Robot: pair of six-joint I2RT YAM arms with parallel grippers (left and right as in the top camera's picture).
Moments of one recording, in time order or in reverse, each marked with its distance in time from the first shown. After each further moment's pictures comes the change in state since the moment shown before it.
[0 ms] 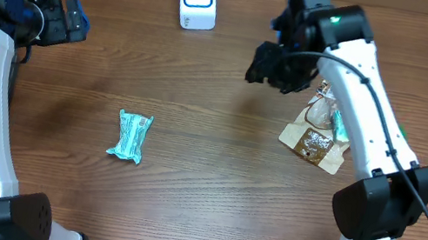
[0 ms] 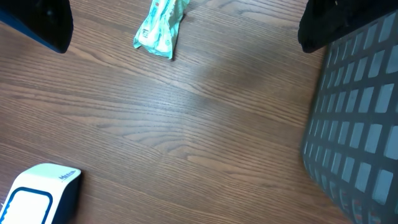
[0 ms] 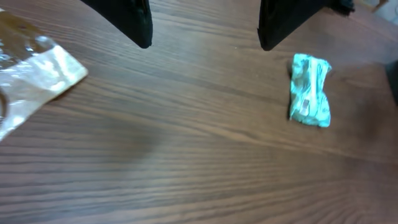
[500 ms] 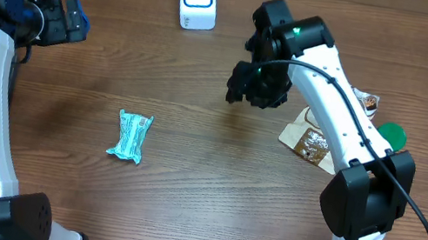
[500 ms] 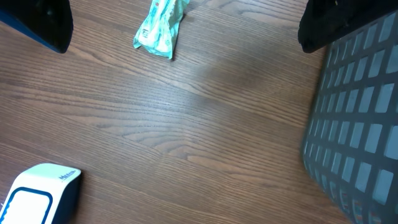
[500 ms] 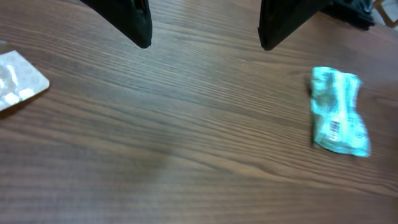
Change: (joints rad) left arm 0.000 0.000 0.000 0.000 0.000 0.000; right arm 0.080 0.039 -0.124 0.037 0.000 0.023
